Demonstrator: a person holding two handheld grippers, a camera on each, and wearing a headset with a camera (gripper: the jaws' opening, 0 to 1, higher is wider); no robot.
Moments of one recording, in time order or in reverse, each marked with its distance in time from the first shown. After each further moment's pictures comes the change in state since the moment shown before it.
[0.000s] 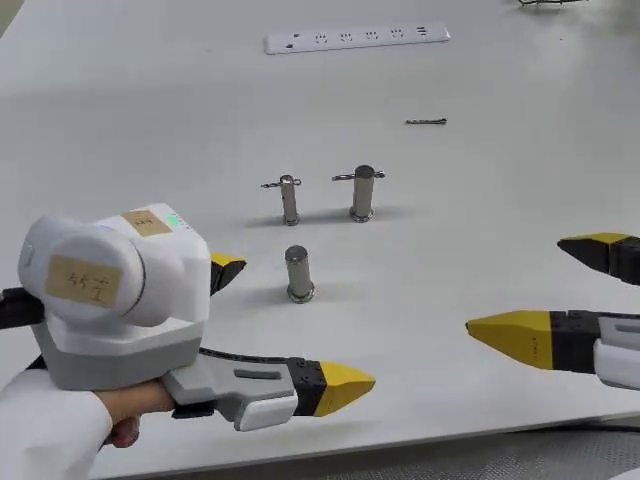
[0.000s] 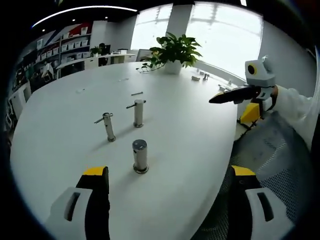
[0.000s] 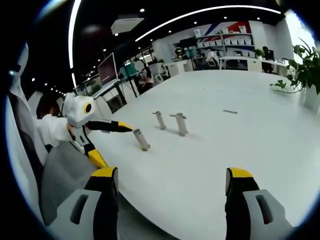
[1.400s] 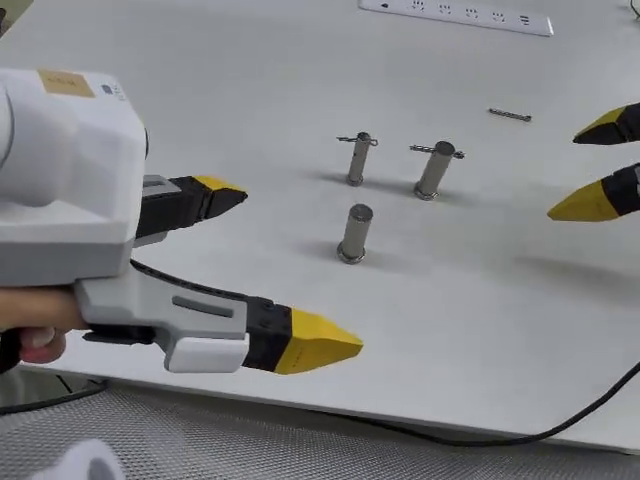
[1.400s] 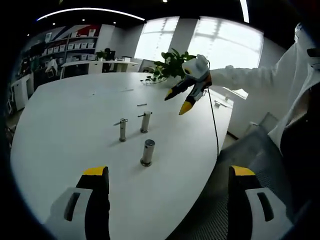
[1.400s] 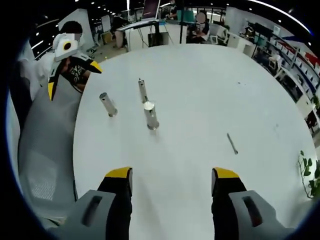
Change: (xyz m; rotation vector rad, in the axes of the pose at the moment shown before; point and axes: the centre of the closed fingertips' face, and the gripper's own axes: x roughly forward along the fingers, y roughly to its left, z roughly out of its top) left arm -0.061 -0.004 0.009 -0.079 -0.104 -0.039; right arm 0.087 -0.109 0.058 -0.610 0.464 0.212
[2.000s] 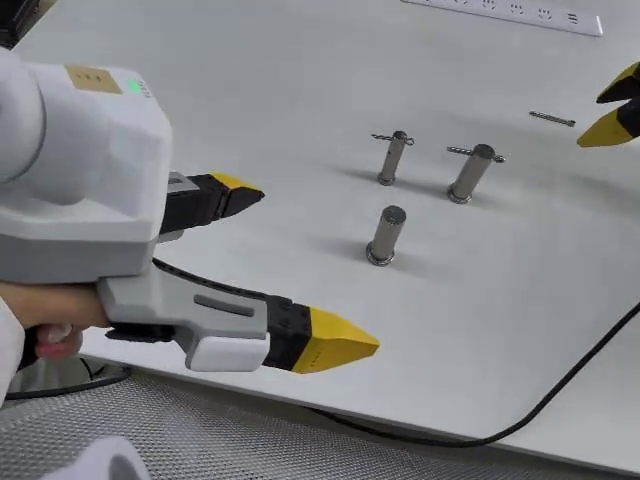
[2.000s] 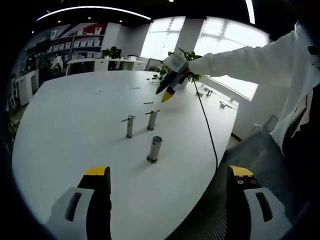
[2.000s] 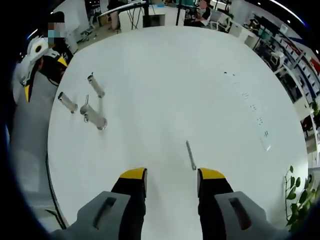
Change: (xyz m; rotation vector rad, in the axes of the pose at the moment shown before) left arm -0.004 0.012 -0.003 -0.031 0.002 0.045; right arm 0.034 -0.107 0.012 -0.041 0.171 -0.049
